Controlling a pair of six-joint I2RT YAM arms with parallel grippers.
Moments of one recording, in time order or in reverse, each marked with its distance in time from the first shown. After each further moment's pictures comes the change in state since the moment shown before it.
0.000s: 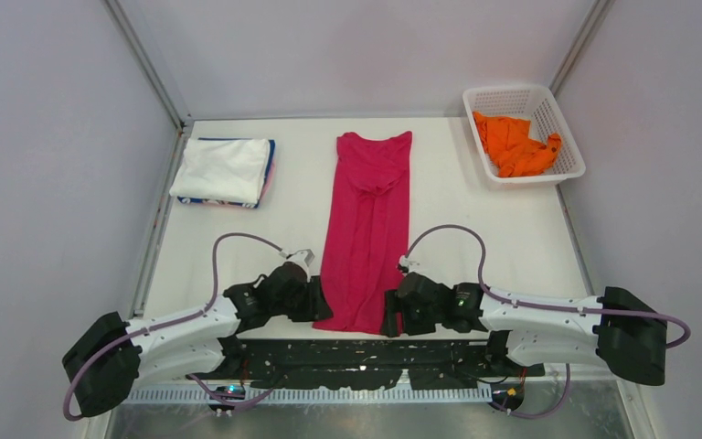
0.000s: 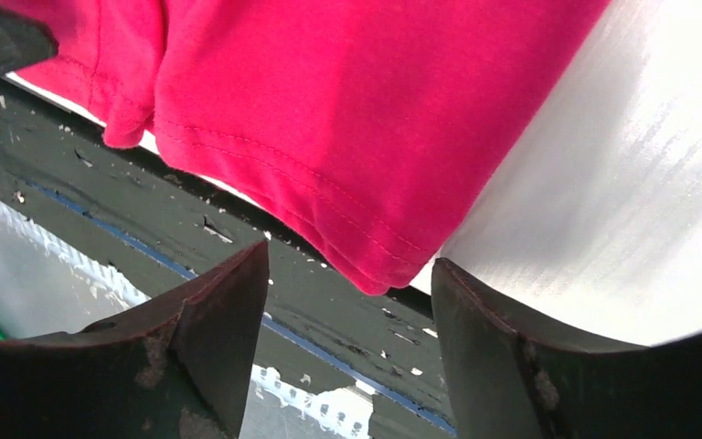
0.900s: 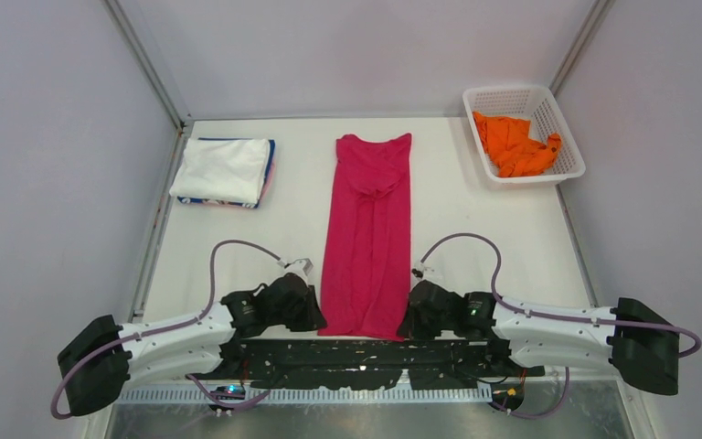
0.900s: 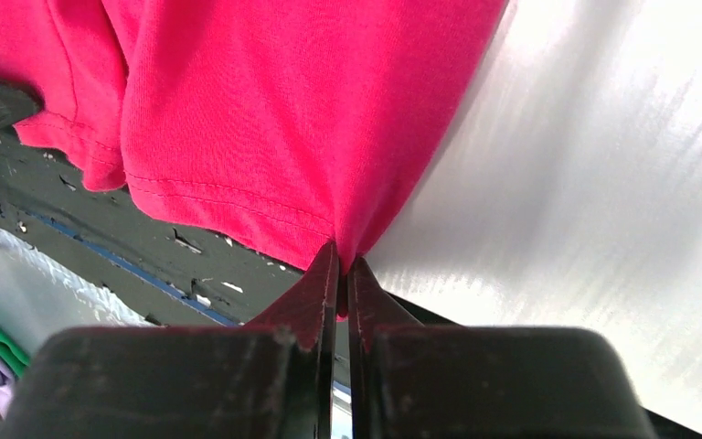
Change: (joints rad) left arm -0.096 -0.059 -0.040 -0.049 -0.058 -0.102; right arm 0.017 -0.095 -0.118 0.038 0.053 0.131
